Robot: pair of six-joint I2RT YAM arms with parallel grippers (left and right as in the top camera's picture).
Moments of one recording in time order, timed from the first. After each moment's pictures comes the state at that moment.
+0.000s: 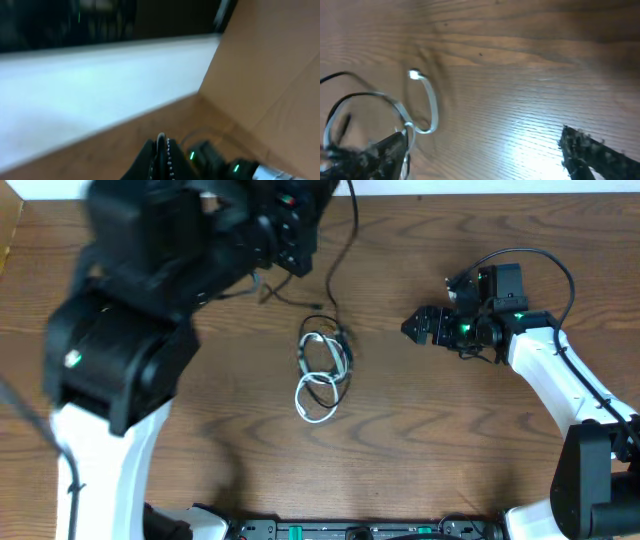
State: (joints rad) left arm -0.43 1.53 2.32 -0.92 0.33 -0.17; right arm 0.12 1.66 1.07 -0.49 -0.52 0.33
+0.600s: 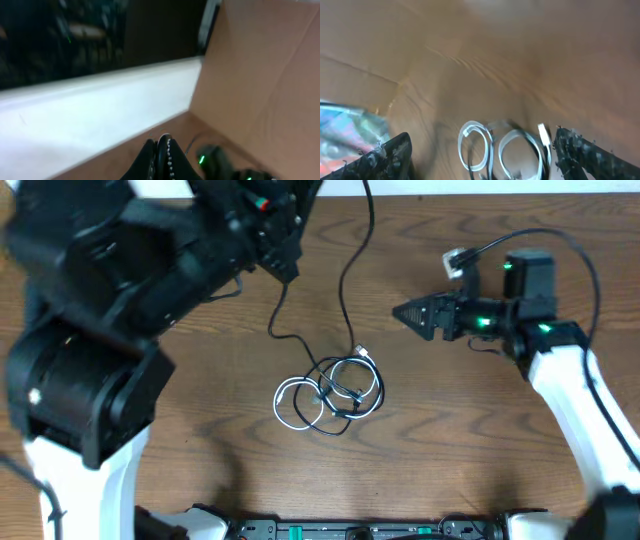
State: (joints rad) left arm -0.43 1.51 2.36 -0.89 0.38 -0.17; right arm 0.09 1.46 1.07 -0.32 -0.92 0.20
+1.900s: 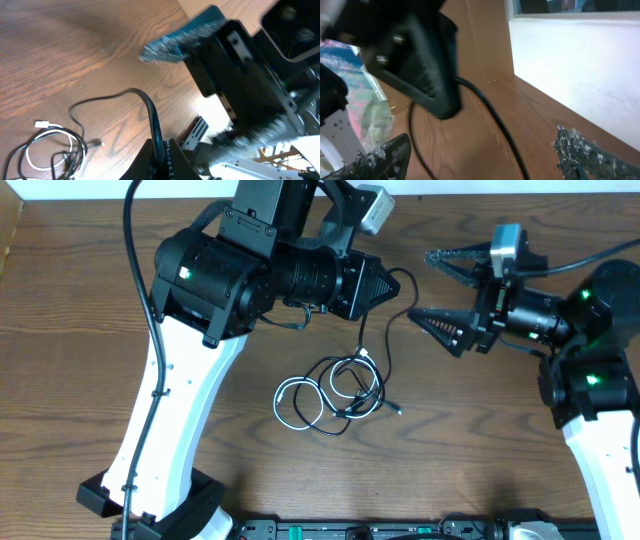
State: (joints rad) left arm -0.52 1.75 2.36 -1.41 0.65 -0.22; right arm 0.08 1.17 1.08 0.10 -1.16 0.21
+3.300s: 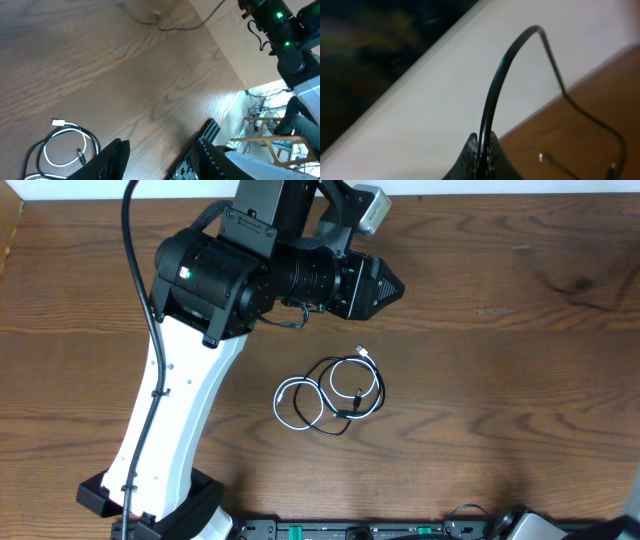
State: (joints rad) left arm -0.52 1.75 2.36 -1.41 0.59 -0.20; right arm -0.59 1.34 1.11 0.13 -0.48 0.65
